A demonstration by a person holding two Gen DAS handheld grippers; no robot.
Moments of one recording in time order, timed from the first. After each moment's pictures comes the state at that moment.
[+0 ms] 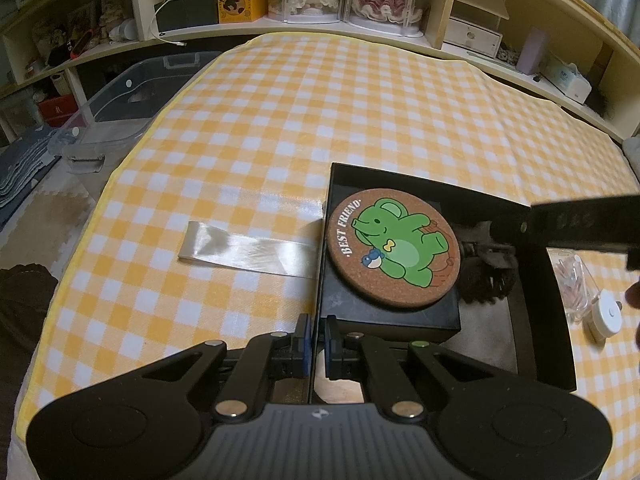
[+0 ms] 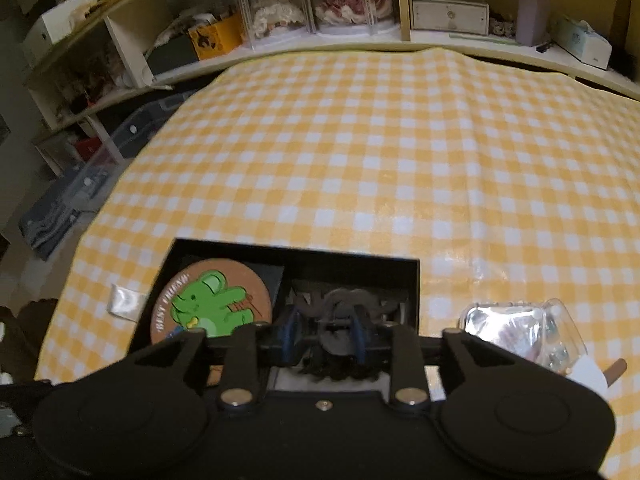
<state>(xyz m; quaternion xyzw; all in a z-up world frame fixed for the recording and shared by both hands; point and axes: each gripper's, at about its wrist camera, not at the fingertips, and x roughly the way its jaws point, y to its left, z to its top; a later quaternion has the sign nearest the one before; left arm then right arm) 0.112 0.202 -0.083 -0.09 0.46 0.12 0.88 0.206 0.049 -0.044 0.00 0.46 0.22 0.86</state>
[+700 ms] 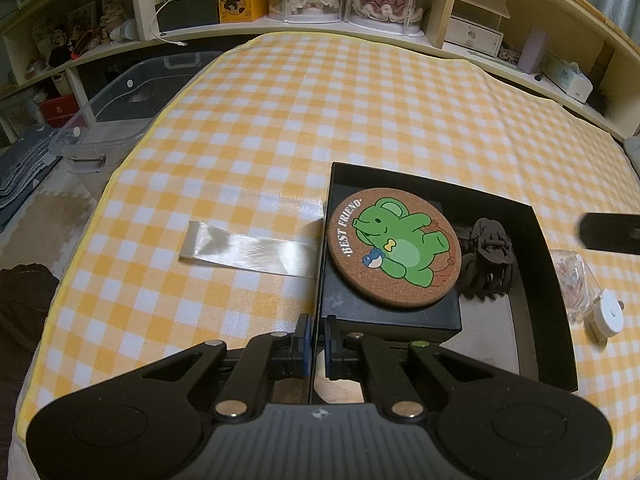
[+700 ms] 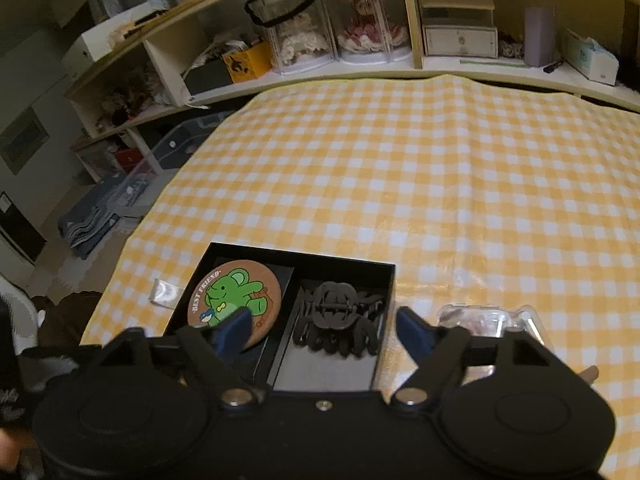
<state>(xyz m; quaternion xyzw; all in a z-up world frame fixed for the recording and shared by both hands) 0.112 0.203 -0.083 -0.09 0.46 0.12 0.88 0.179 -0.005 -0.001 0.01 0.43 0.27 0.86</state>
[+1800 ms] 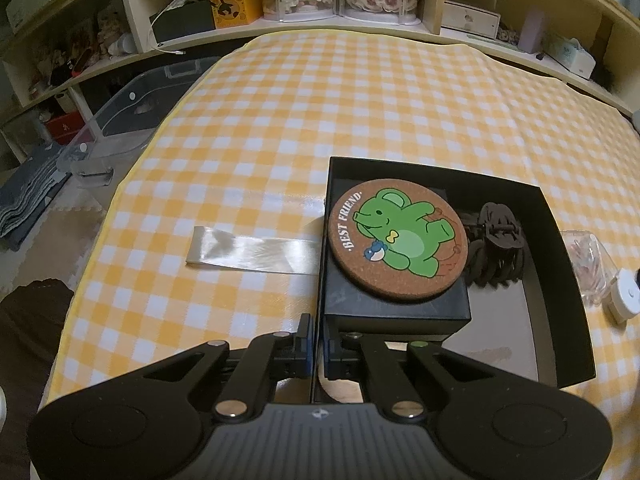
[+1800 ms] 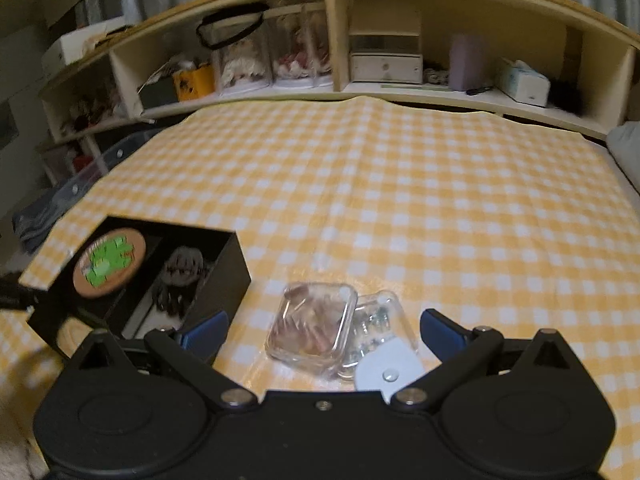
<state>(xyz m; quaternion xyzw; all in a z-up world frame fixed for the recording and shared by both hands) 0.113 0.193 -0.084 -0.05 0.47 0.13 0.87 0.172 -0.109 -0.056 -0.04 0.36 0.22 0.91</state>
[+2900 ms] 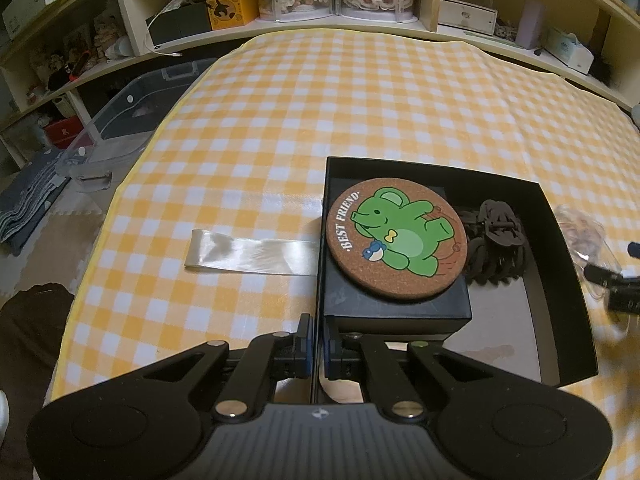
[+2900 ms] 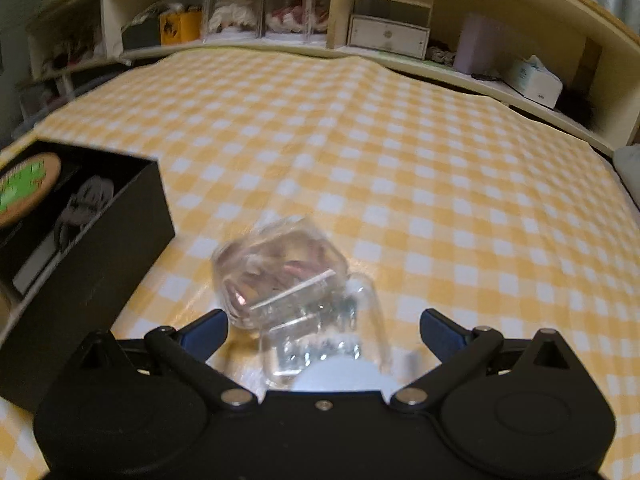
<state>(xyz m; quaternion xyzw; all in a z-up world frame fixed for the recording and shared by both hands) 0.113 0.191 -0.084 -0.04 0.47 0.13 0.87 0.214 -0.100 -0.123 -0.11 0.37 0.19 0.90</state>
